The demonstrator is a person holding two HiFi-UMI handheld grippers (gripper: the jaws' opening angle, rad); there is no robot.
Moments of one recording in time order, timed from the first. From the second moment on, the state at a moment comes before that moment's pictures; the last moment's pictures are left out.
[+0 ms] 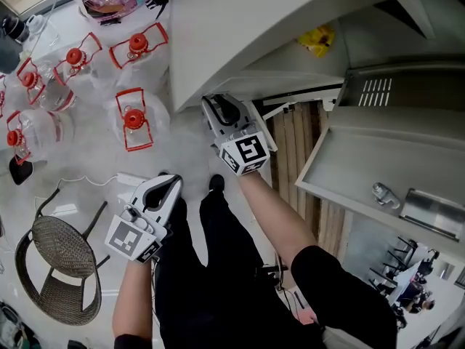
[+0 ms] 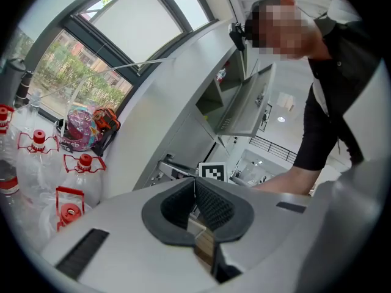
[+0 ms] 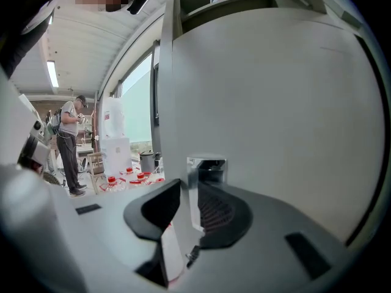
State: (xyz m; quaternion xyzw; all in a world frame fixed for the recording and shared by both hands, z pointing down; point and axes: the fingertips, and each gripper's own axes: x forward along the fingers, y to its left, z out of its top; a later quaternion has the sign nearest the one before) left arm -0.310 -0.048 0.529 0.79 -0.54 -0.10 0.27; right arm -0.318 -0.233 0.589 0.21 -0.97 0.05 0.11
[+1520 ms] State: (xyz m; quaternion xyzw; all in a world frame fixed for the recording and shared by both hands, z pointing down) left arm -0.219 -0.054 0.507 0.74 -0.62 -0.13 0.22; right arm -0.230 -0.161 0.590 0.03 -0.99 0.04 0.13
